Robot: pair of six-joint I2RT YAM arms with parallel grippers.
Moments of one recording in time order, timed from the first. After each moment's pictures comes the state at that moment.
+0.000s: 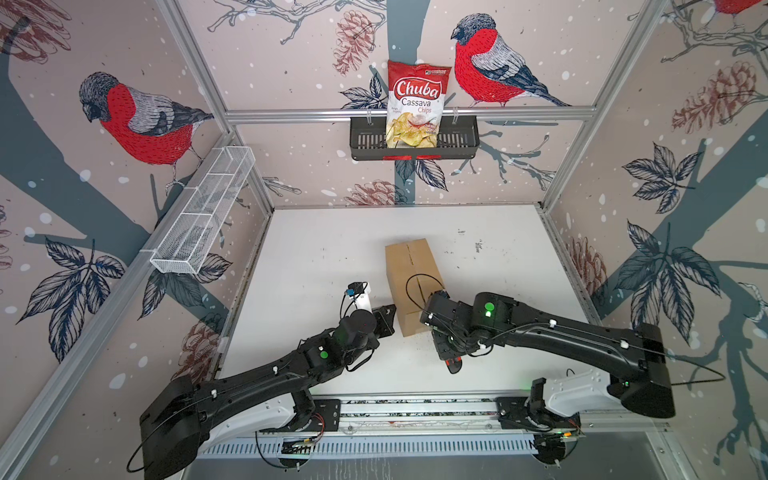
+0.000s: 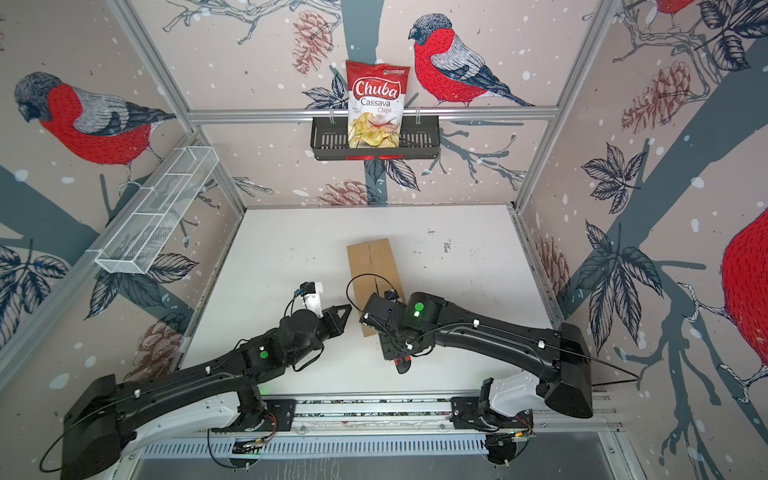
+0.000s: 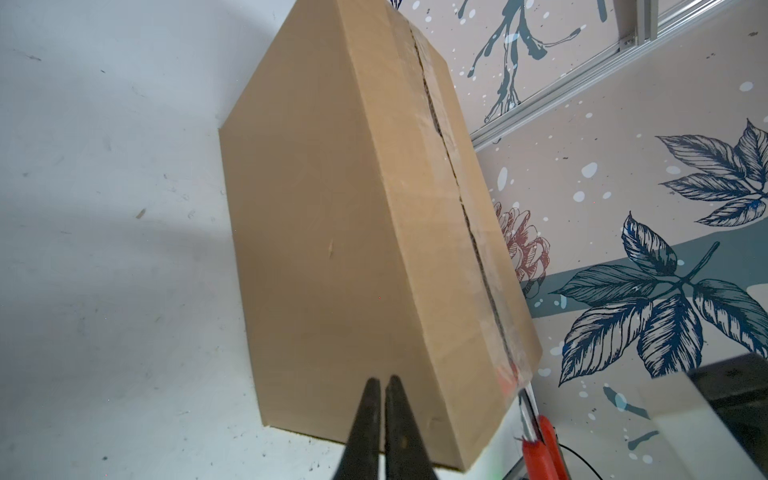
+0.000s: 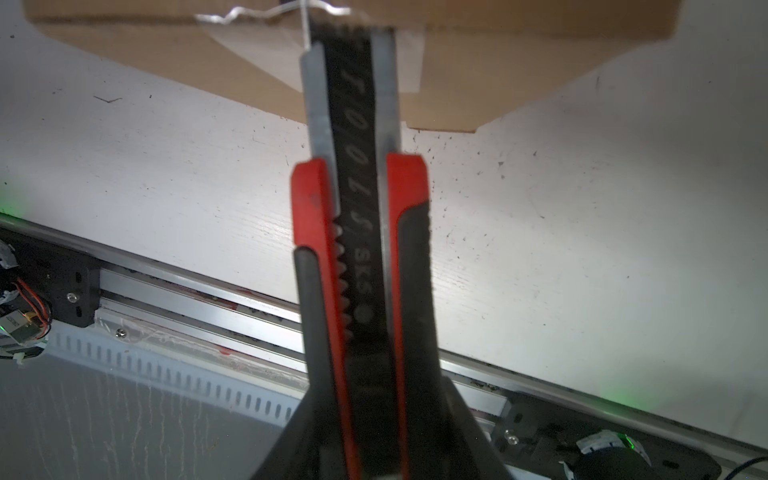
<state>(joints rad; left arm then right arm) -1.00 0.94 0.43 0.09 -0.30 -1.06 1.24 1.38 1.23 -1.21 0.09 0.86</state>
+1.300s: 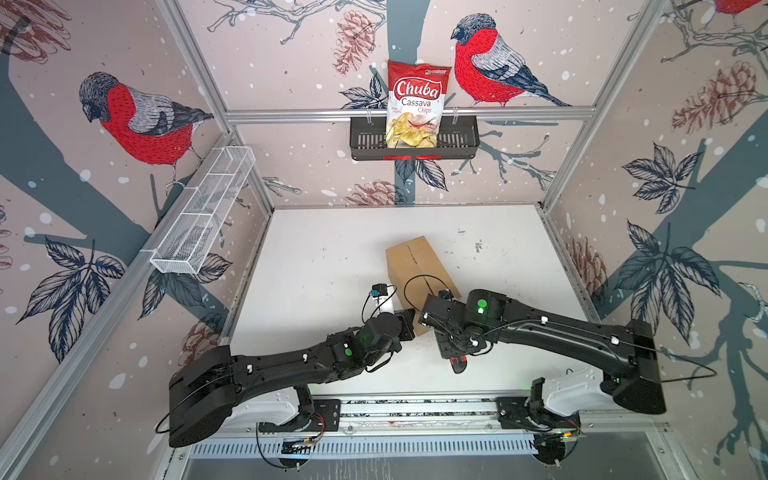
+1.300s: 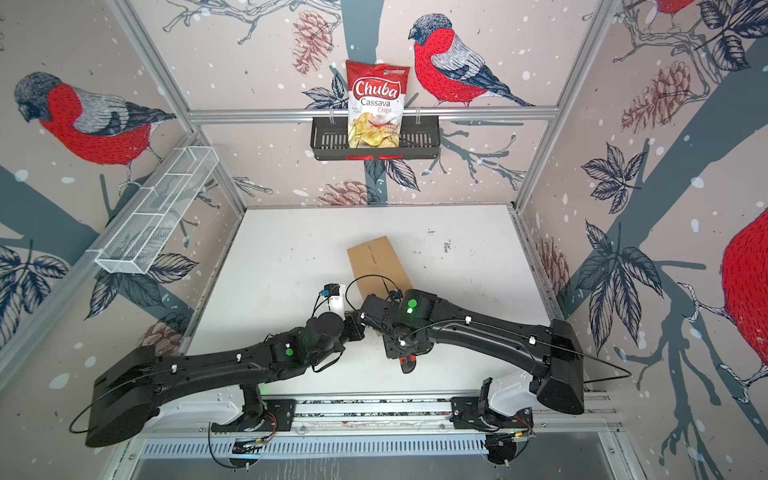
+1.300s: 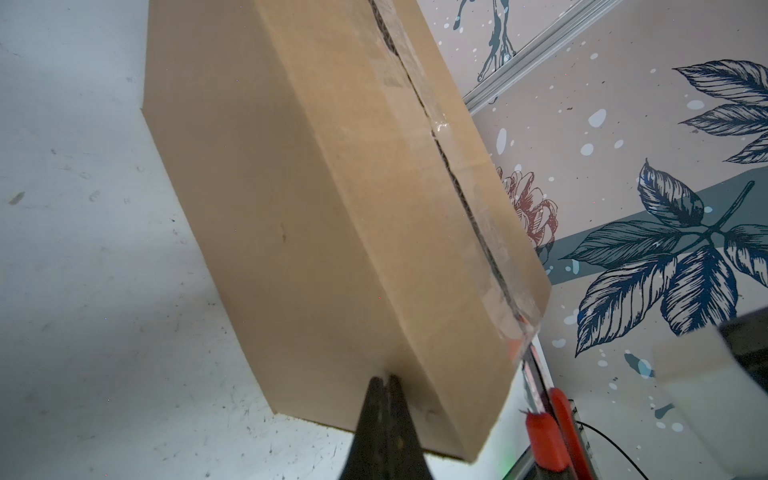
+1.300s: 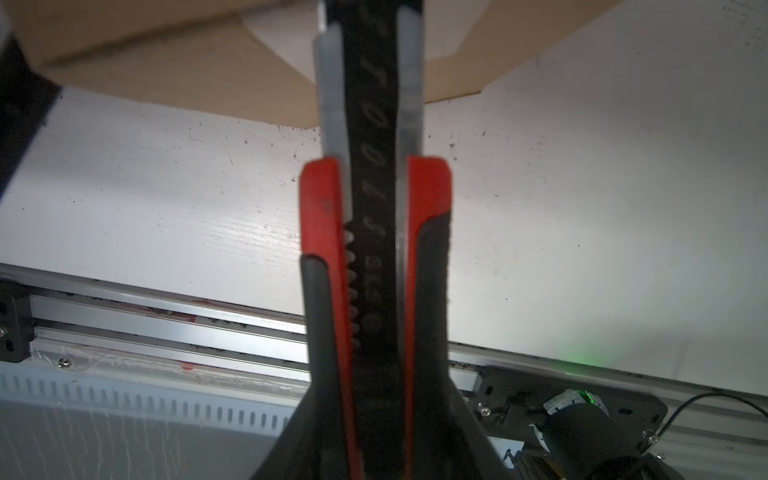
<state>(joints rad) -1.12 1.17 0.52 0.20 -0.35 -1.02 1.24 1.42 1.27 -1.31 0.12 0.91</state>
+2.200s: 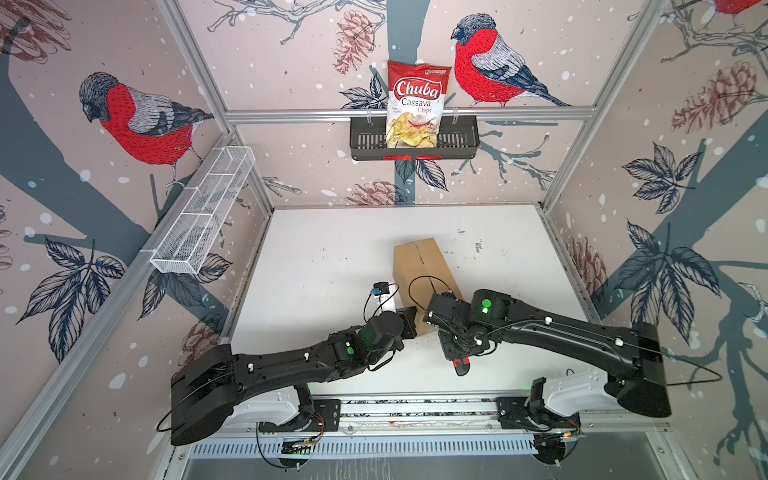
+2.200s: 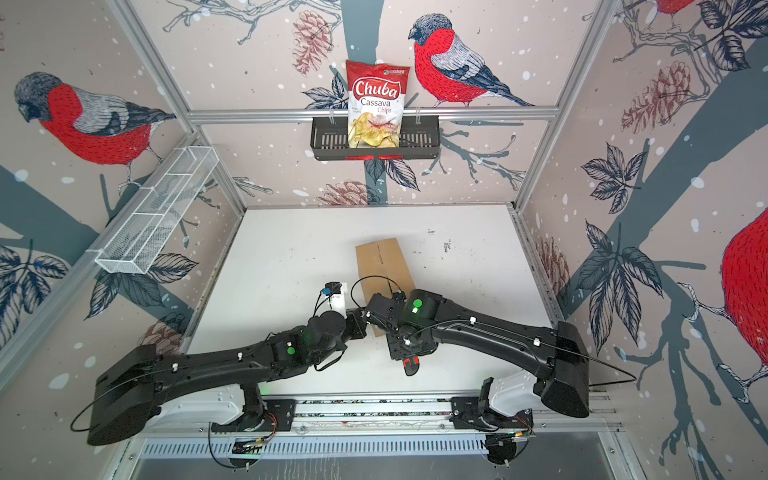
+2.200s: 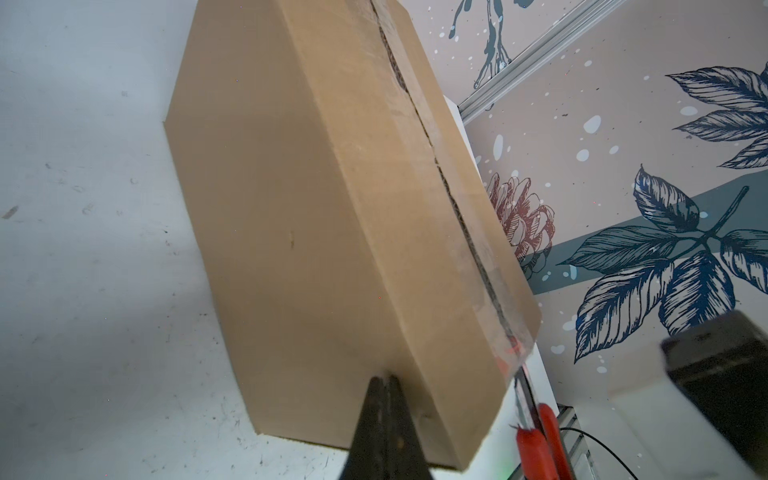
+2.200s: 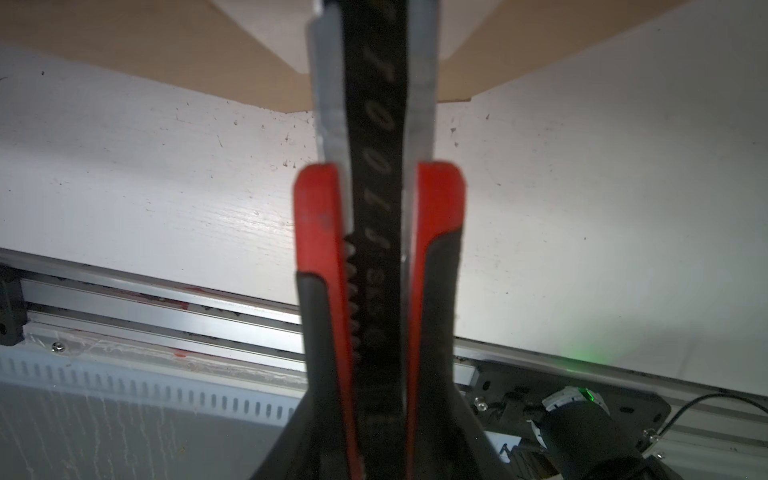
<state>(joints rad) -1.13 1.19 0.55 0.19 -0.37 -1.01 1.22 1.39 1.22 -1.30 0.08 0.88</state>
